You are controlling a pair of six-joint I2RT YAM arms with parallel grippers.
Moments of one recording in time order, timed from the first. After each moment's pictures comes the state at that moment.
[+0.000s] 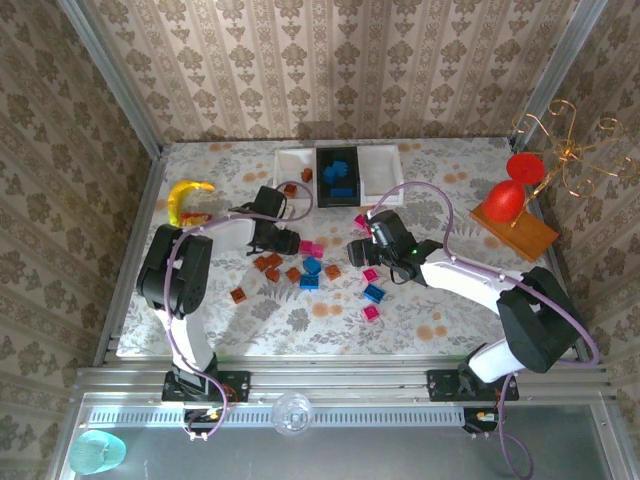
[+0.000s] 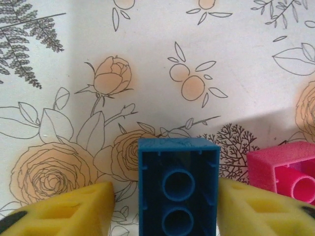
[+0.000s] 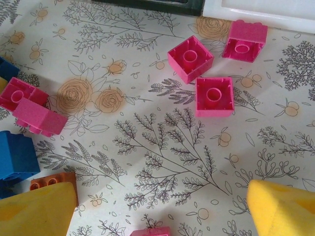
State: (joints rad) left arm -0.45 1.86 1.13 -0.43 0.11 -0.12; right arm 0.59 1.48 0.84 -0.18 0.18 0.31
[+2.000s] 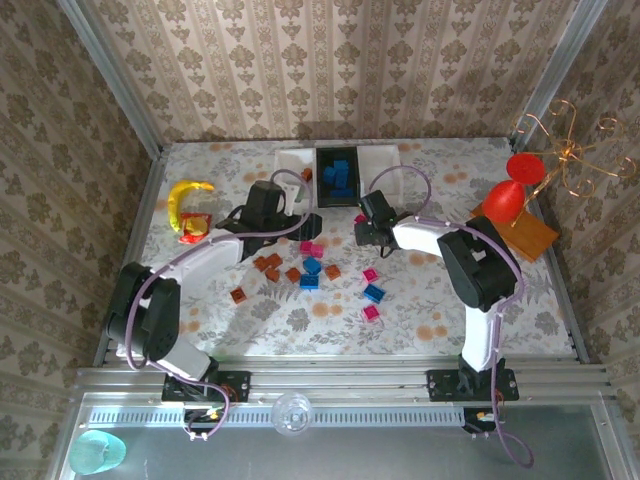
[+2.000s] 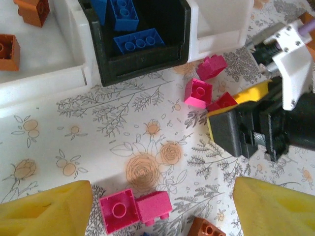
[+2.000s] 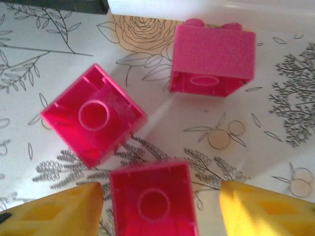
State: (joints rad) left arm -0.54 1.53 0.98 -0.13 0.24 -0.27; right arm 0.47 1.95 1.16 -0.21 0.23 0.30
